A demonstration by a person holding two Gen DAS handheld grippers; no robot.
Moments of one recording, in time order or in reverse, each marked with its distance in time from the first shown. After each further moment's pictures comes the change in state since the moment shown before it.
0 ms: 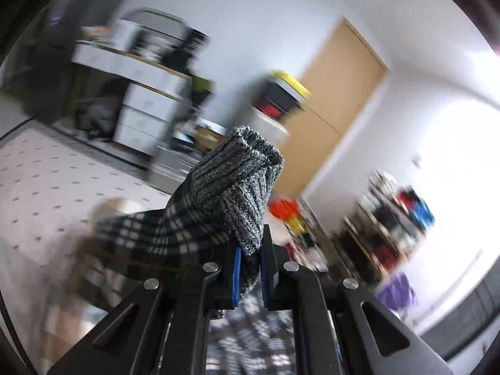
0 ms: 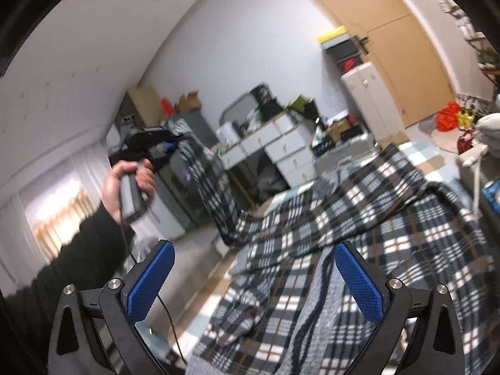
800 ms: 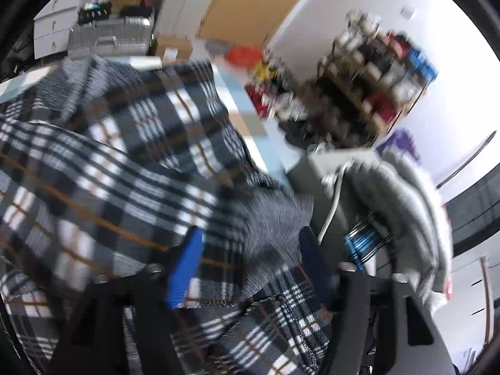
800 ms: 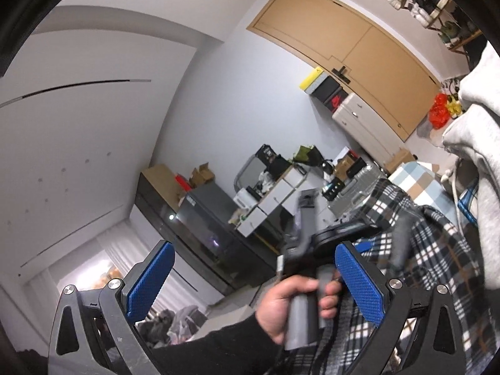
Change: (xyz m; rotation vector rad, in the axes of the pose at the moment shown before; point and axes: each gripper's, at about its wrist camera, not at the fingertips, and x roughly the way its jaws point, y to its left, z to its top) left arm 0.156 -0.050 -0.178 0.158 0.574 -0.093; right arm -0.075 -0.045 0.031 0.209 -0.244 0.130
